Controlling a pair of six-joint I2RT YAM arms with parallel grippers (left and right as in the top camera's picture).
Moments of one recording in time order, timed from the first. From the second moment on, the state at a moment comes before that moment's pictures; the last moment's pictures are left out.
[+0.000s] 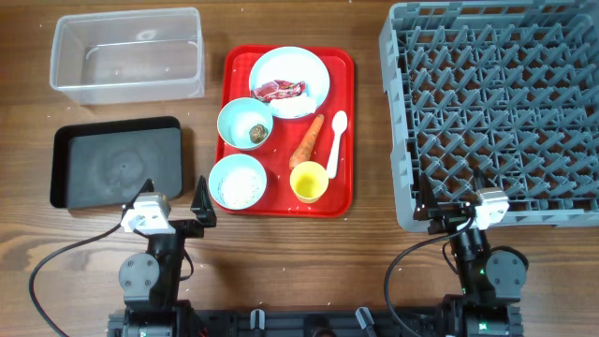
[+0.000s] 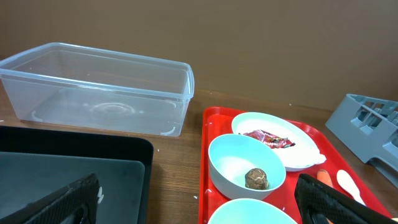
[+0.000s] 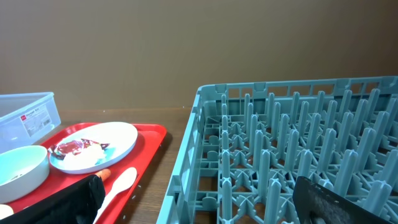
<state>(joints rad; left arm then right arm) 0.01 0.01 0.02 -0.08 0.04 -0.20 -0.06 0.02 0.01 0.01 -0.19 0.08</state>
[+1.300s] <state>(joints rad) -0.33 1.54 1.18 -0.84 0.12 -0.20 -0.06 1.18 1.11 -0.72 -0.29 0.07</state>
